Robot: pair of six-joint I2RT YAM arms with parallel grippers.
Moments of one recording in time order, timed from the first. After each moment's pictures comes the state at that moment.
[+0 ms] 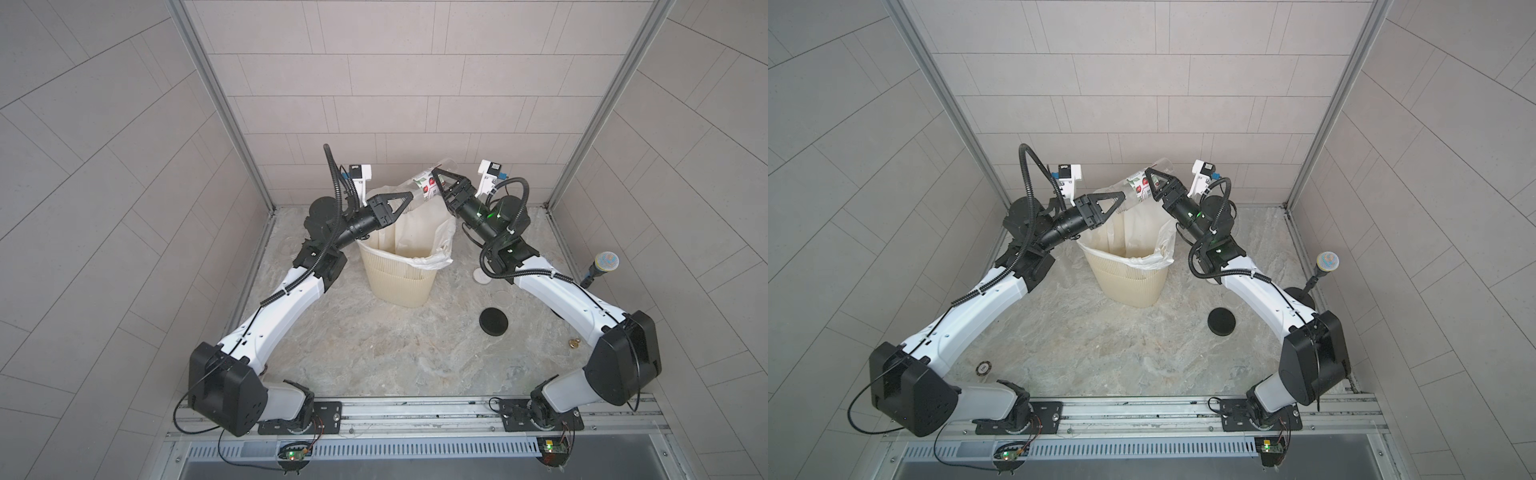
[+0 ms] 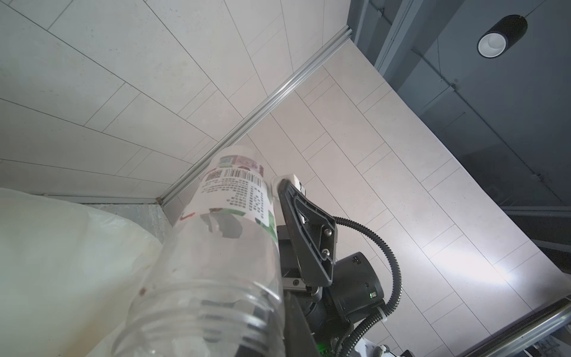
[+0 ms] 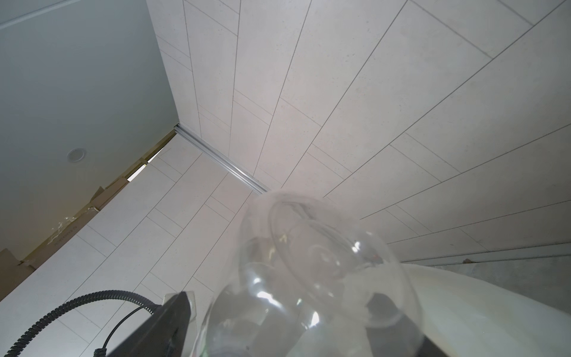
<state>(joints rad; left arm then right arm) -0.41 1.36 1.23 0.36 0.60 -1.02 0.40 1.49 1.24 0.54 -0.22 1.09</state>
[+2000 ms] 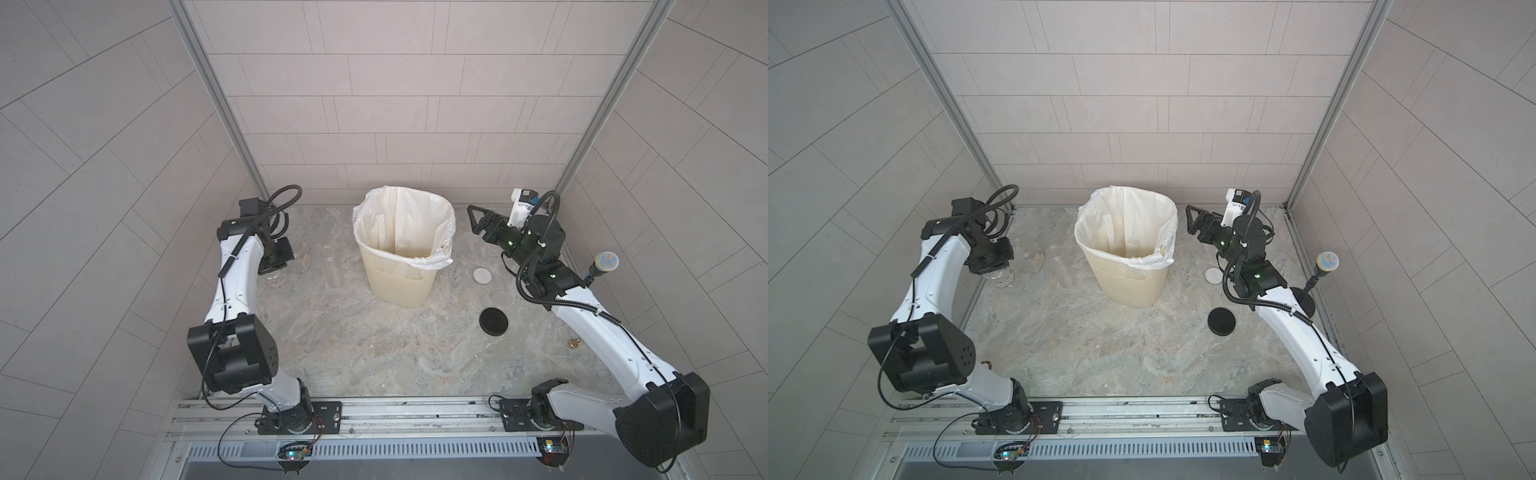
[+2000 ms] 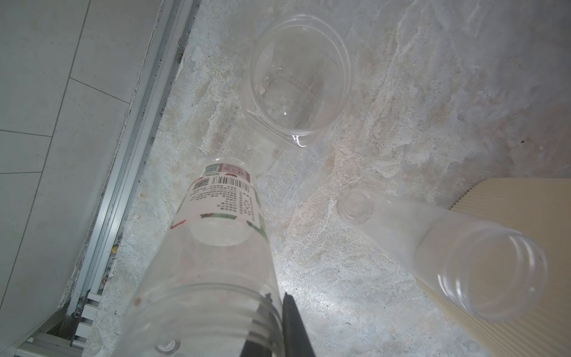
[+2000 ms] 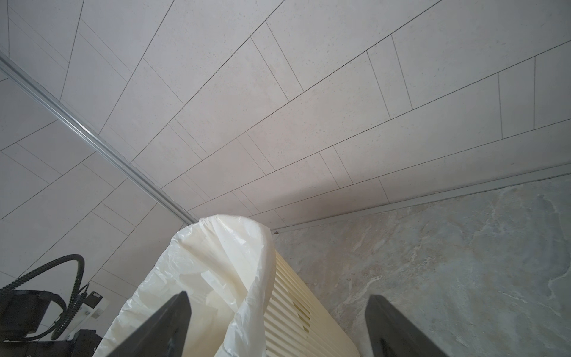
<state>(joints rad) 0.26 1.59 1.55 -1.19 0.04 -0.19 0.26 1.17 1.01 0.08 -0.10 0.61</state>
